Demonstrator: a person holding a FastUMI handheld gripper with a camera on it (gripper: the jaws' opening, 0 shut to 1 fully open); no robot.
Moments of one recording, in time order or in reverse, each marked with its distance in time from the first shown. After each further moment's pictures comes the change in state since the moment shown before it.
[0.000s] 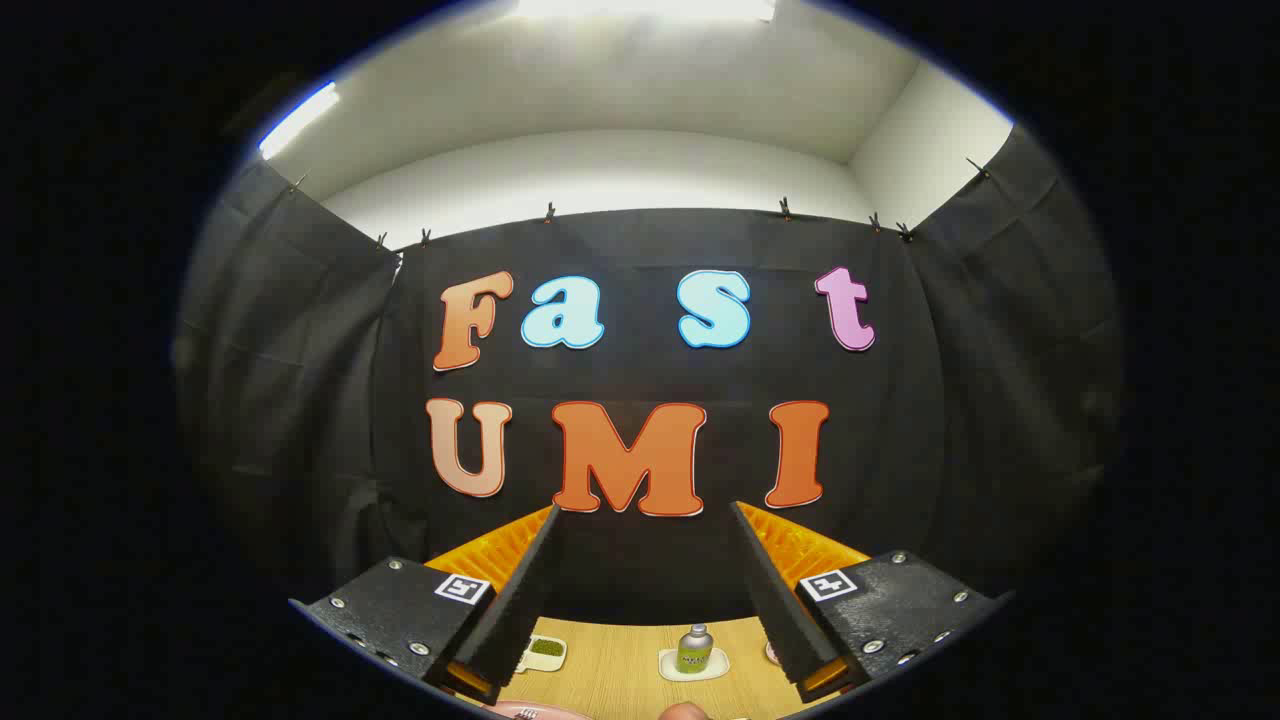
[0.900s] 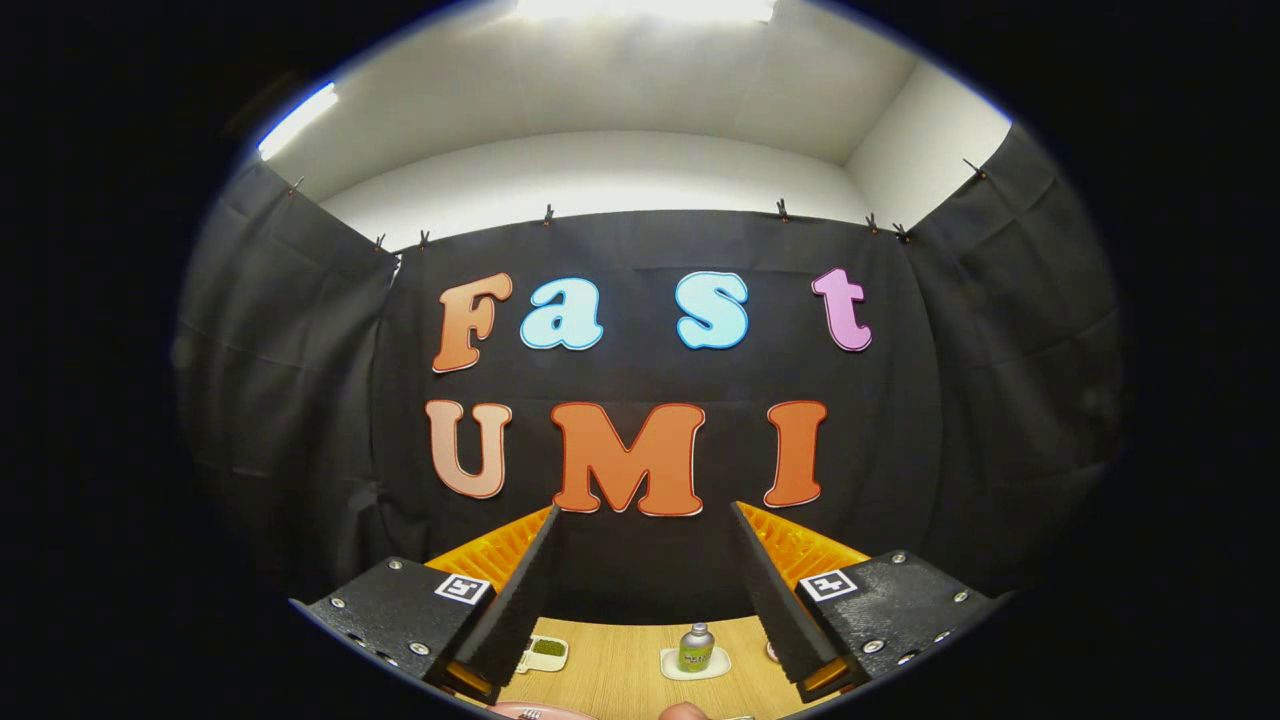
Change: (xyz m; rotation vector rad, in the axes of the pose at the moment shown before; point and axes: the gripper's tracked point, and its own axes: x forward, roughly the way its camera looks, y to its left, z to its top) arm -0.005 0.001 0.000 0.002 -0.004 -0.015
